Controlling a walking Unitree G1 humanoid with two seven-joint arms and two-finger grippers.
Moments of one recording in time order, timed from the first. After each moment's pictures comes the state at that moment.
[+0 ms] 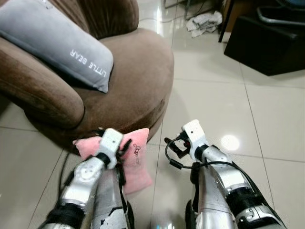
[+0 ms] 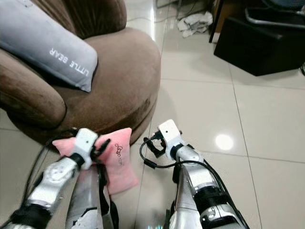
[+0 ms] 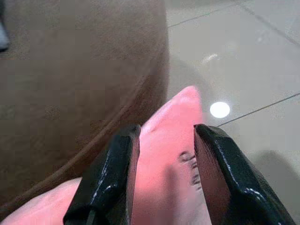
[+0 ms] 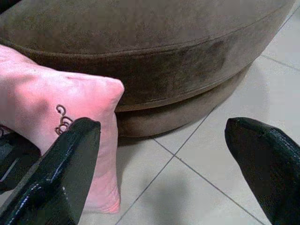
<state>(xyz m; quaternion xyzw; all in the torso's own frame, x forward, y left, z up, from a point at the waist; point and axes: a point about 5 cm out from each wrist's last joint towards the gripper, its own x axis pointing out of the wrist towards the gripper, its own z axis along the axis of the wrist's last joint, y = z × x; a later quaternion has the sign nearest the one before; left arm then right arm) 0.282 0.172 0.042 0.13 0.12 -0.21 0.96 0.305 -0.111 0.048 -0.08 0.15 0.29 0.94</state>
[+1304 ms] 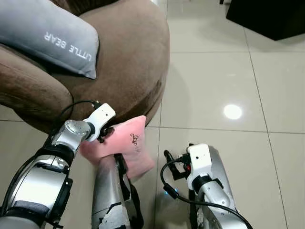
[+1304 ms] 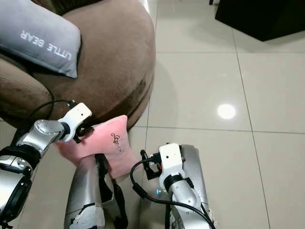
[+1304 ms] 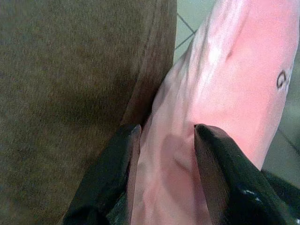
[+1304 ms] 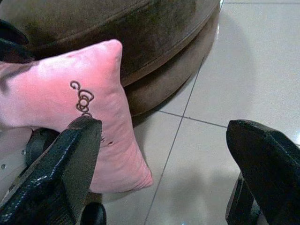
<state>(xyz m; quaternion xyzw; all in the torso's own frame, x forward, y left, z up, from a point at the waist) 0.356 0.218 0.089 0.28 0.28 -0.25 0.88 0.216 -0.088 0.066 0.00 0.12 0.17 0.98</state>
